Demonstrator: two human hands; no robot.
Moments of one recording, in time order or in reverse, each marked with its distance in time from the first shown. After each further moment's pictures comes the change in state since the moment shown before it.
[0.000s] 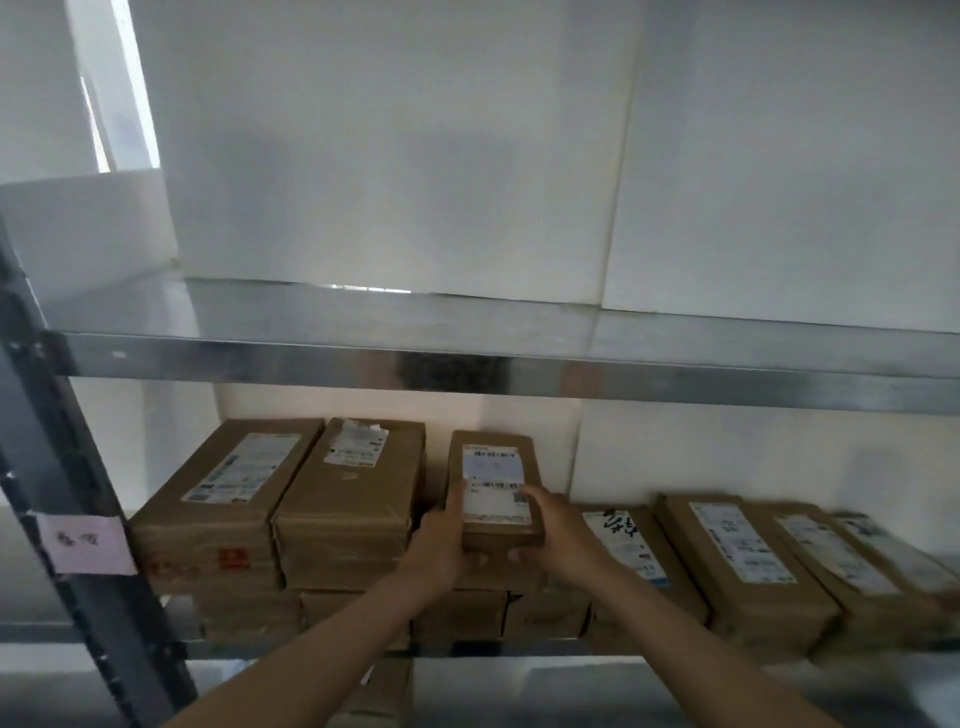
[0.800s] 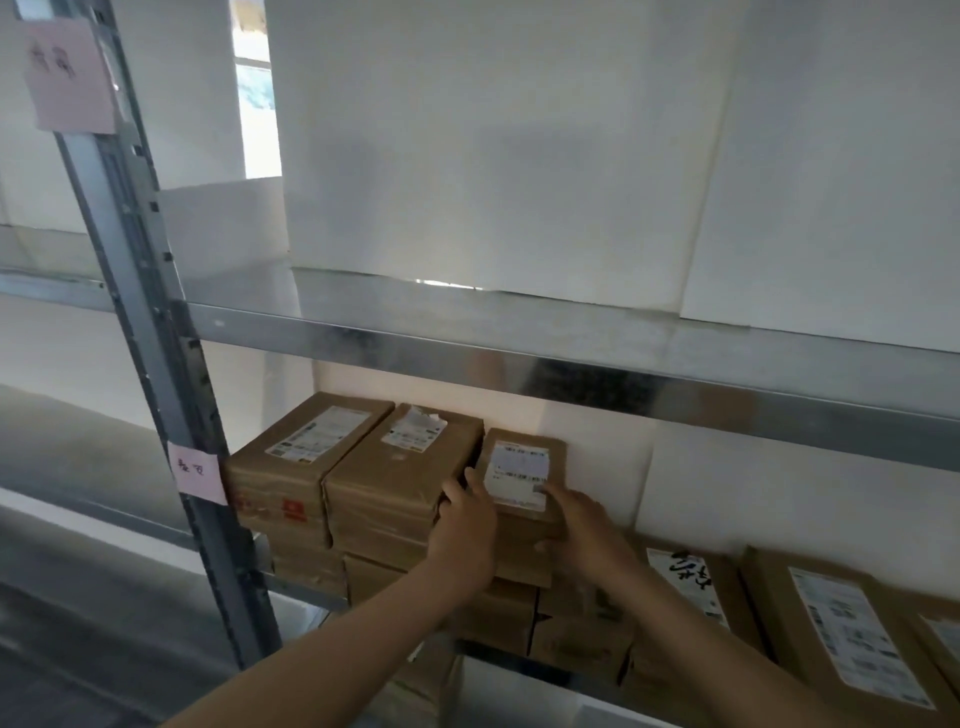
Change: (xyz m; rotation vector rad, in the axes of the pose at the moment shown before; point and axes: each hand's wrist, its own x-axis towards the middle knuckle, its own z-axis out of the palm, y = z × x) left_hand 0.004 0.035 0.010 0.523 0.207 -0.485; right_hand 0.041 0.023 -0.001 -0.015 -0.167 -0.174
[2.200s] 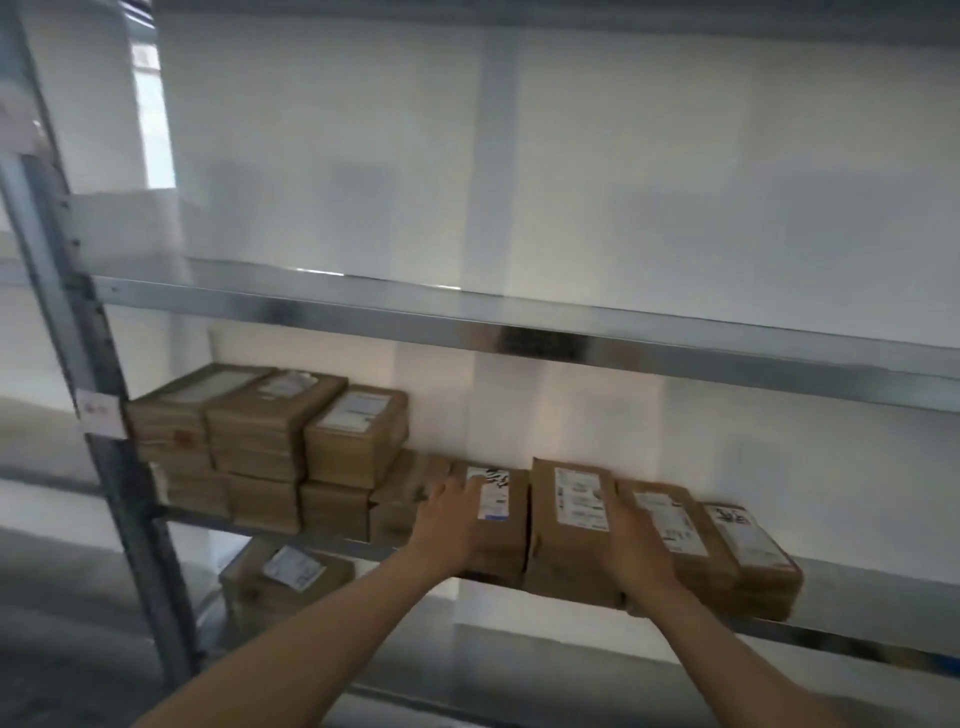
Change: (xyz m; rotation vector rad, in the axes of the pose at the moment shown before) left_hand -0.164 0.184 0.052 -0.045 0.062 0.311; right_hand -0.266 0.152 -0.128 -0.226 0.342 0.238
